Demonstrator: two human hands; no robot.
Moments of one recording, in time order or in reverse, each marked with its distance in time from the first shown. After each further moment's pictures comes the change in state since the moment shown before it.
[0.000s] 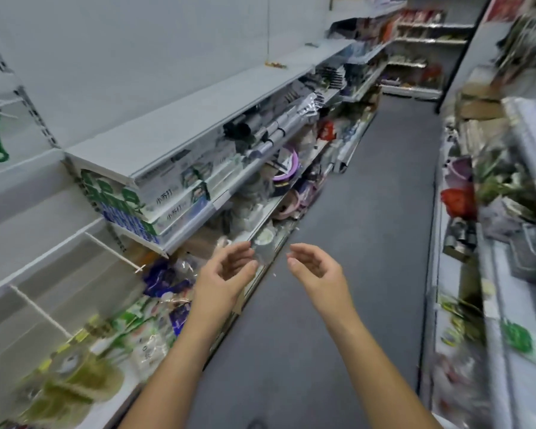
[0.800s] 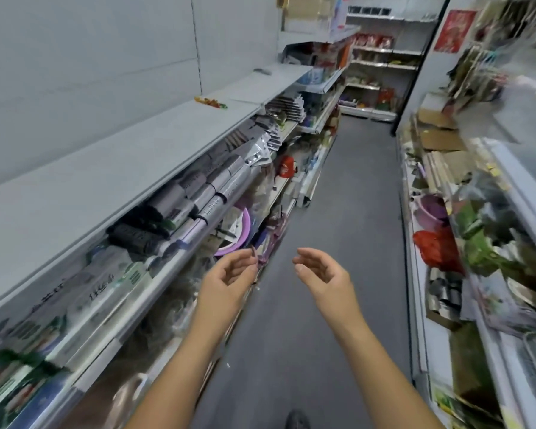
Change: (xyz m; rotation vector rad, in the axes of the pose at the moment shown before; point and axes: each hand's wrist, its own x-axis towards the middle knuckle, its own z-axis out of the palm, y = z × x) left_hand 0.488 -0.037 0.223 -0.005 -0.101 -0.014; right_hand 0.495 0.019 -0.137 -0.090 0.161 -0.016
